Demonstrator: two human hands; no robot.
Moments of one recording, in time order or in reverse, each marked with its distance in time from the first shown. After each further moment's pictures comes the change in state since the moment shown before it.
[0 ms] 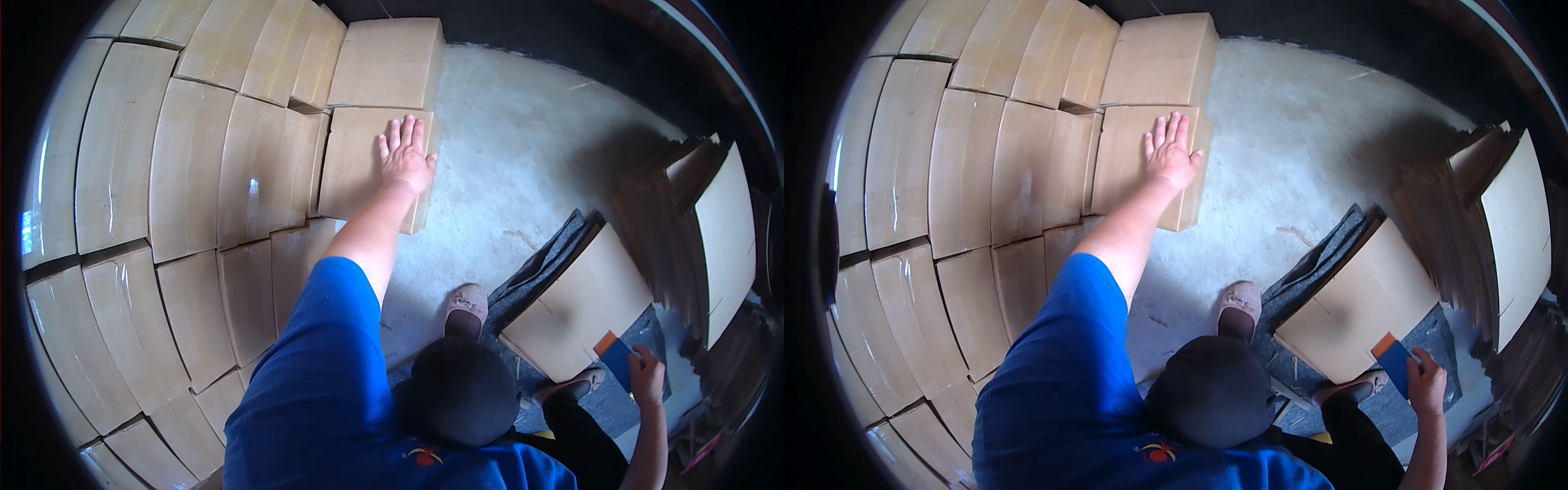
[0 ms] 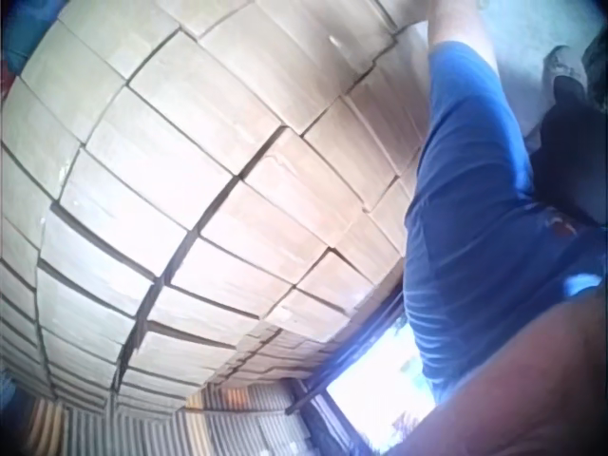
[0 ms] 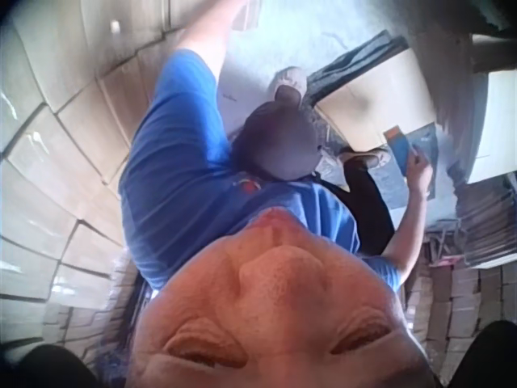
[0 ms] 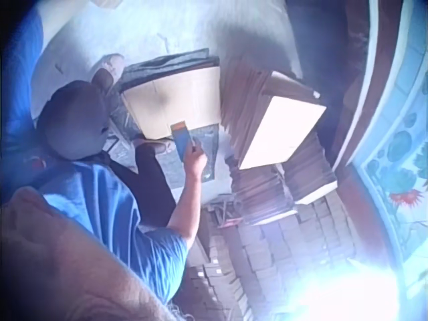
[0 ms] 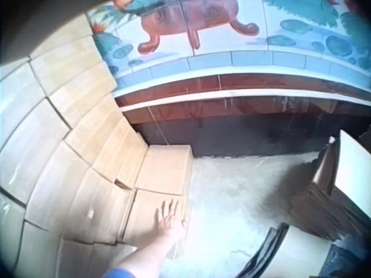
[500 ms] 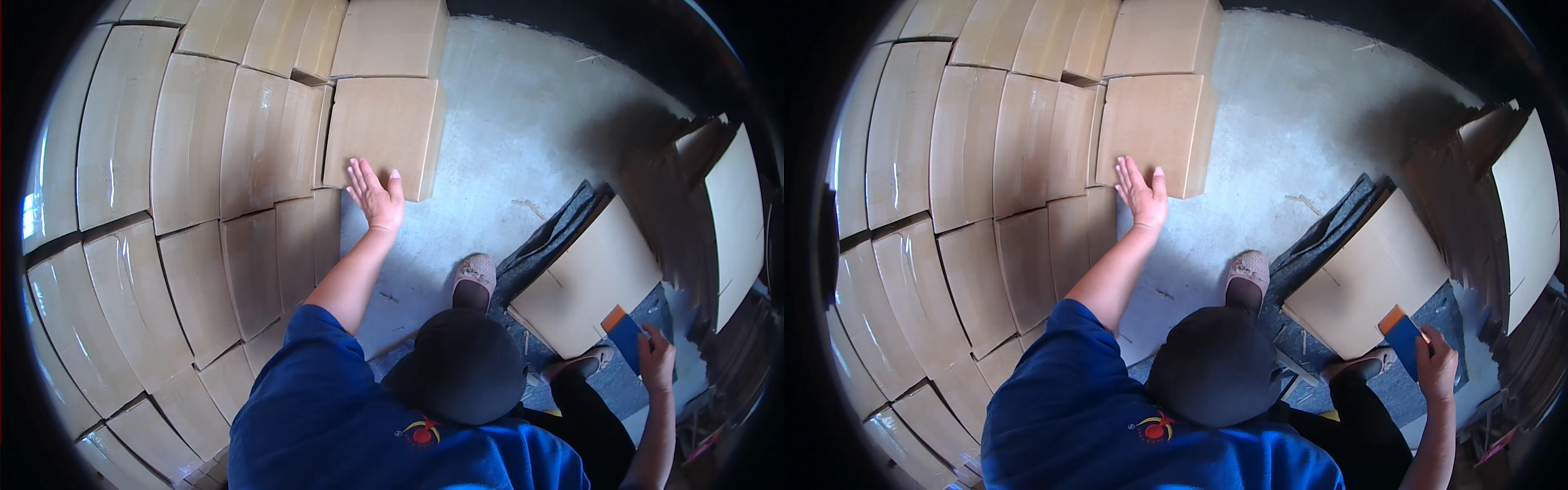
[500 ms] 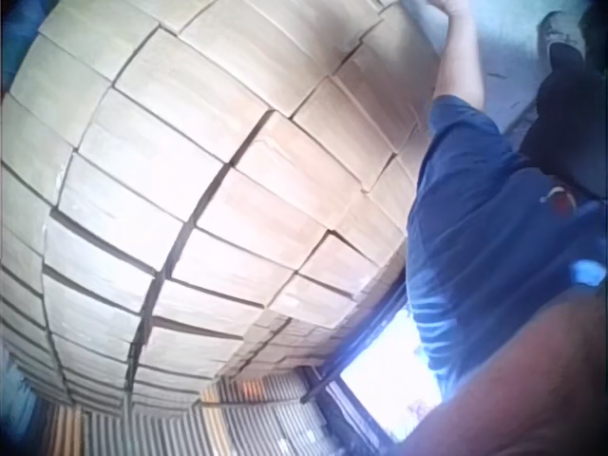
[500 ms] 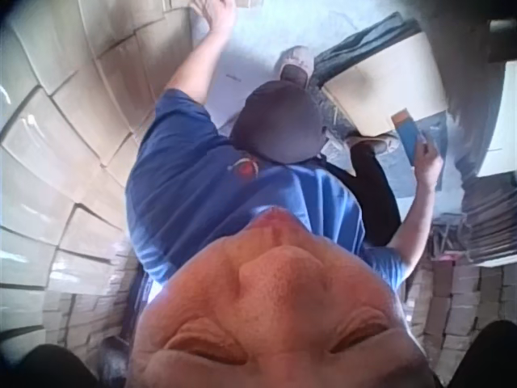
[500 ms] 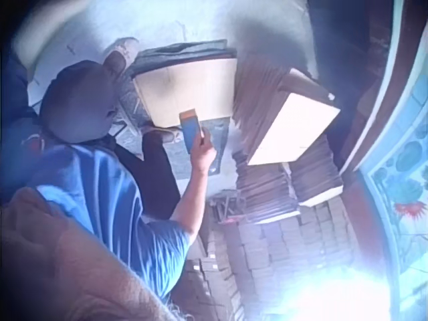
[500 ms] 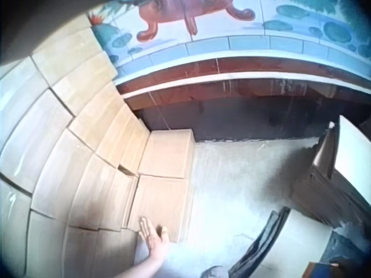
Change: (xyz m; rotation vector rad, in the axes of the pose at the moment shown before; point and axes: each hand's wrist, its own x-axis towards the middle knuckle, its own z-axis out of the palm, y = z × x) left_hand -0.126 -0.061 0.045 -0.409 0.330 -0.339; right_hand -0.008 -0.025 -0.014 -0.002 -0.054 -0.050
